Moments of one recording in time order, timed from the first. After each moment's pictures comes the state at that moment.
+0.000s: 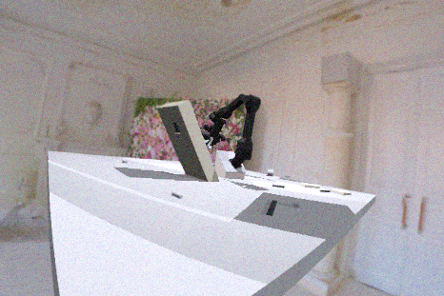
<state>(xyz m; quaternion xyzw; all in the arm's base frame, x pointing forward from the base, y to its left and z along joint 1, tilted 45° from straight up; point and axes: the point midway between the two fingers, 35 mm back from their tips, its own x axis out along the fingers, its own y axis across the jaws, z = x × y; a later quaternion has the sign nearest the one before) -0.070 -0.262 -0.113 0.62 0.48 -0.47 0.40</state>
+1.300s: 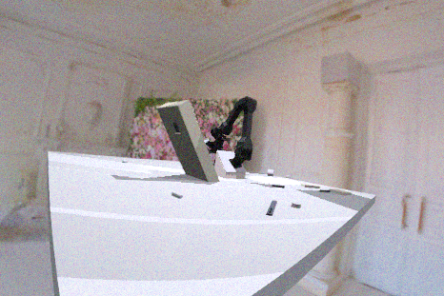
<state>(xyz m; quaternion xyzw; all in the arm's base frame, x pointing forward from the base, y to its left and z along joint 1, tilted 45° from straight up) -0.078 -0.180 -0.184 0.64 0.47 -0.51 0.33</state>
